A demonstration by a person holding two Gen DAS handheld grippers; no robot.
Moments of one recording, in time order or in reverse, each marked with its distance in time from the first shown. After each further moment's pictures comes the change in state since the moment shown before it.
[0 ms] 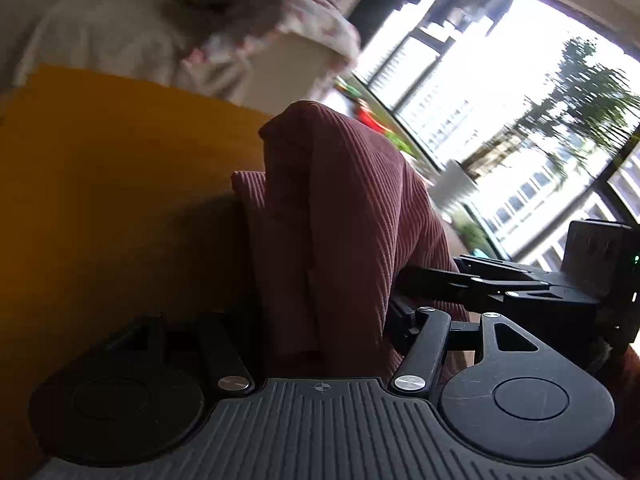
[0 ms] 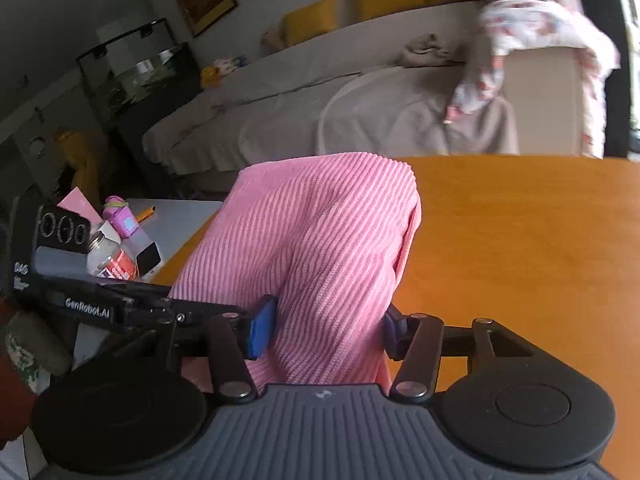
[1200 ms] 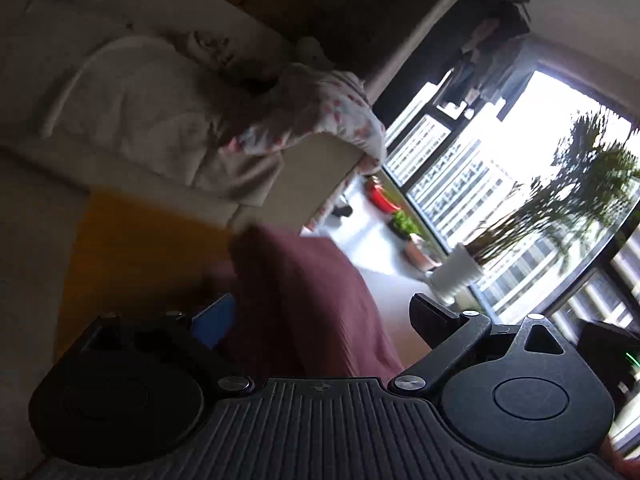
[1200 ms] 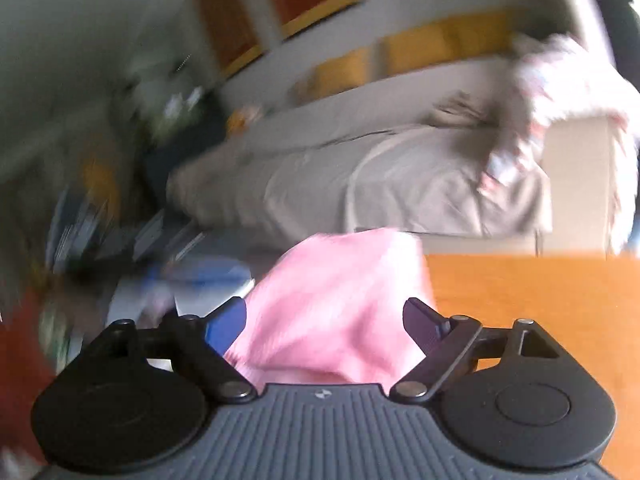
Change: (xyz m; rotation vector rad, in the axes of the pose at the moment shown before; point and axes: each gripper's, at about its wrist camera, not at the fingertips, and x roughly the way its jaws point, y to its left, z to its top) left arm -0.057 0.042 0.075 -0.113 -0.177 -0.047; right arm -0.017 0.008 0.034 0.070 -0.188 0.057
